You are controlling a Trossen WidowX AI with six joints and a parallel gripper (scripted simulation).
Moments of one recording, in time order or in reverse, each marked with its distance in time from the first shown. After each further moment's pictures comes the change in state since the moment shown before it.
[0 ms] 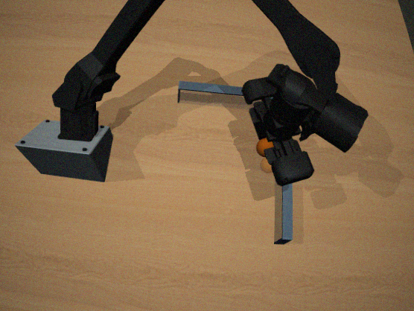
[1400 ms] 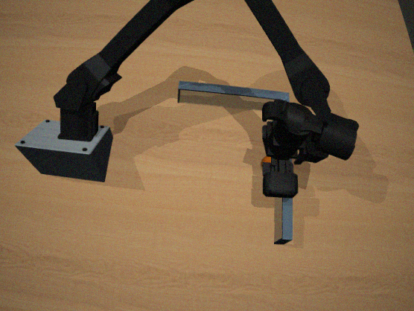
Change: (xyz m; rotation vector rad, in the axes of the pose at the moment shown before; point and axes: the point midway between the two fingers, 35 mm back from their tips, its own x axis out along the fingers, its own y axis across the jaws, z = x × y) arm 0.088 -0.004 0.031 0.343 -0.014 0.000
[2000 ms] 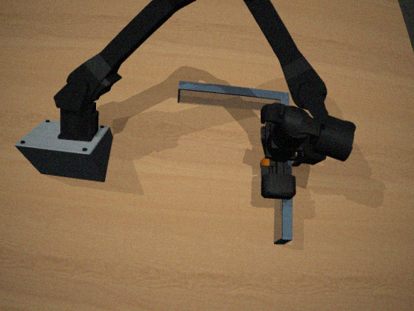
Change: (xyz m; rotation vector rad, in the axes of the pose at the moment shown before) arm 0.011 0.000 -0.001 0.002 0.002 0.002
